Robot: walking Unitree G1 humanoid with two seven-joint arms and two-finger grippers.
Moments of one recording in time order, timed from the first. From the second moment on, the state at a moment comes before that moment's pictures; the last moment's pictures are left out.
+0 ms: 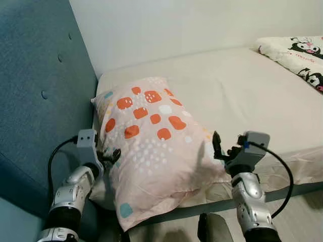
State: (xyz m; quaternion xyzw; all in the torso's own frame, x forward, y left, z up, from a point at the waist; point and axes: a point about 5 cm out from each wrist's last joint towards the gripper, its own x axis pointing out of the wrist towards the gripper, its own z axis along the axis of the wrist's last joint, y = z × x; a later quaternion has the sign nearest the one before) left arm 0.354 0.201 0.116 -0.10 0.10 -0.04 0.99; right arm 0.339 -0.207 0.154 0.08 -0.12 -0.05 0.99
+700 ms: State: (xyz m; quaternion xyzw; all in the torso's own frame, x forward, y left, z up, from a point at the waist) left arm 0.343 0.219 0.088 -0.30 0.22 -0.04 0.93; right arm 0.379 -0.196 0.136 -0.01 0.06 0.12 0.99
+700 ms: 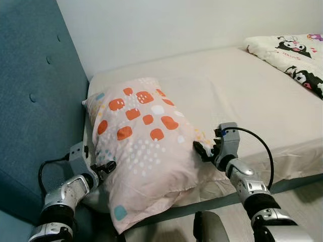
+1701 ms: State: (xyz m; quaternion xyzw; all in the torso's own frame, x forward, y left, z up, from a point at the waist) left arm 0.288 0.175 0.152 0.13 0.04 -0.45 0.88; right arm 0.315 -0.157 0.160 -0.21 0.07 0.48 0.85
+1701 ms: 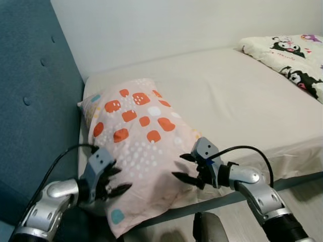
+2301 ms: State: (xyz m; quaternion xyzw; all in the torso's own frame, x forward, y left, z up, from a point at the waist) left arm 0.251 0.135 0.110 0.17 0.10 -0.52 0.83; right arm 0.298 -0.157 0.137 -0.32 0.15 0.51 0.79
